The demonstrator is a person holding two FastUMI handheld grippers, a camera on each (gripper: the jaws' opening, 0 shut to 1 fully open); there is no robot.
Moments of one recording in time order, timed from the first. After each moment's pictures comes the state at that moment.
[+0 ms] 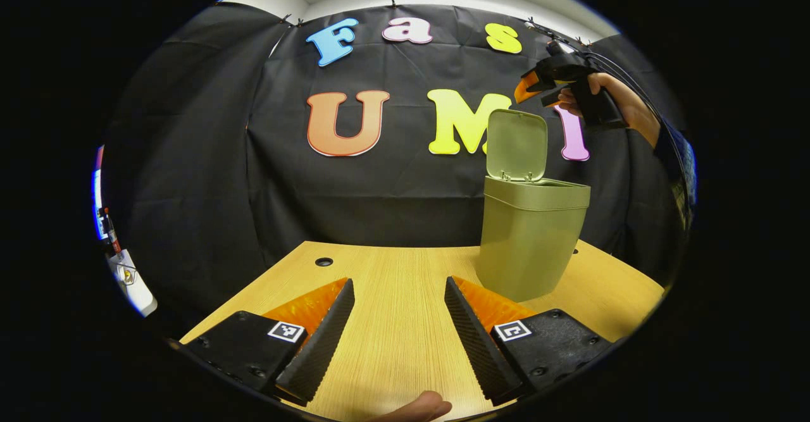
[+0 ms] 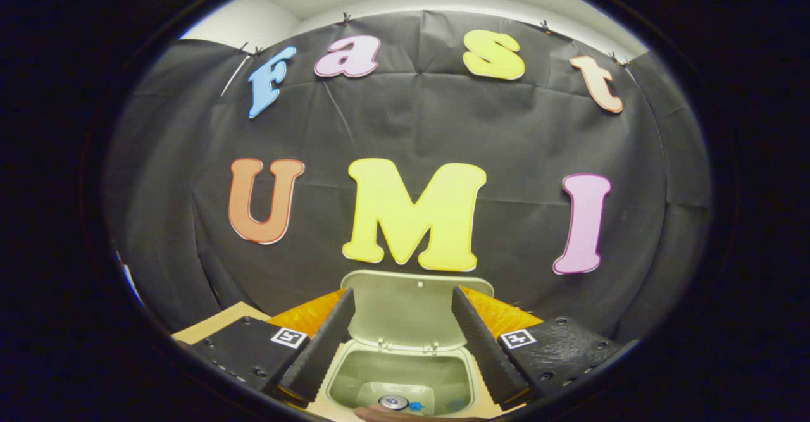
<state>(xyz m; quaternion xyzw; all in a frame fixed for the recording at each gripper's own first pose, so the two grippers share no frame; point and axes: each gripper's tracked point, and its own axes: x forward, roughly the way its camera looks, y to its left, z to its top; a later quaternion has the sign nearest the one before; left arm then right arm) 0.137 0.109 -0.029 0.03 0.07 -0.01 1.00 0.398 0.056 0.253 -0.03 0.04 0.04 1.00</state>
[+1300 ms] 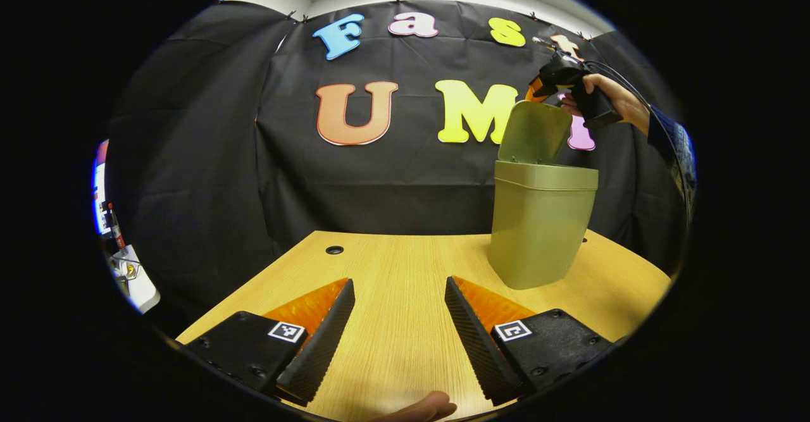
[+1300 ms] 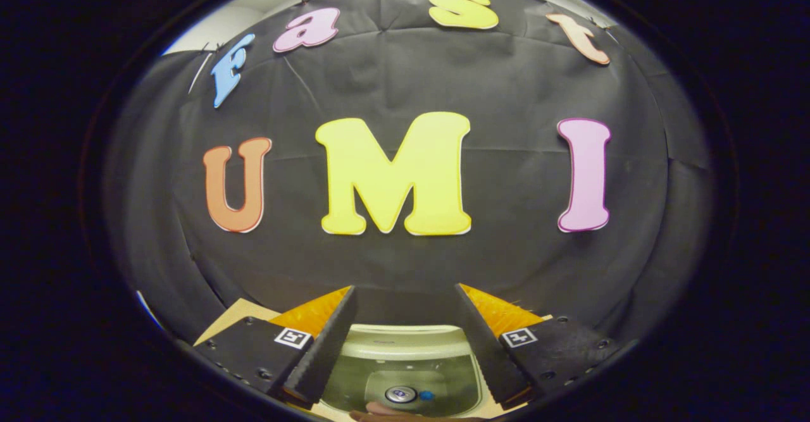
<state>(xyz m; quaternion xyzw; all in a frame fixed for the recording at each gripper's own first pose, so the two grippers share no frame) 0.123 0.119 -0.054 0.04 0.08 -0.01 1.00 0.422 0.025 0.176 0.03 0.14 0.02 0.99</state>
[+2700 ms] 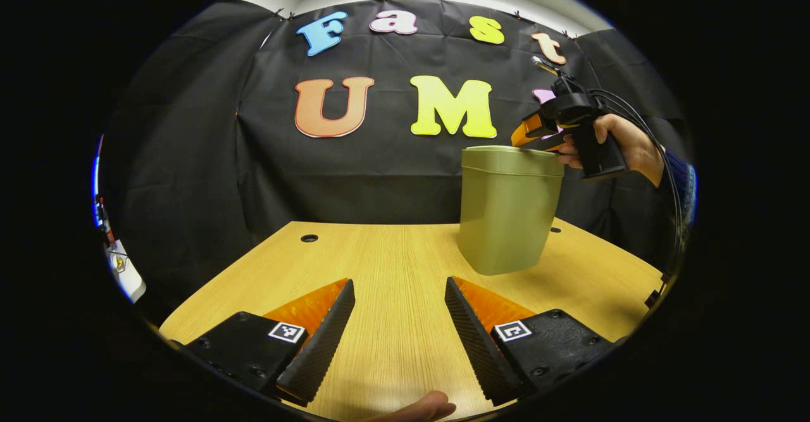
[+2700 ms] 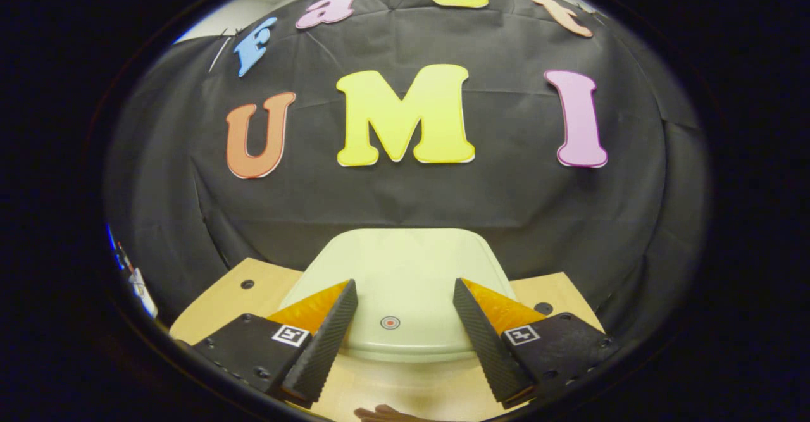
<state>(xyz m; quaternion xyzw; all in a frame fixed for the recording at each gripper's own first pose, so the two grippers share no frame) 0.099 0.088 -0.081 0.04 0.09 -0.05 0.99 0.351 0.027 0.052 0.01 0.17 0.06 0.98</state>
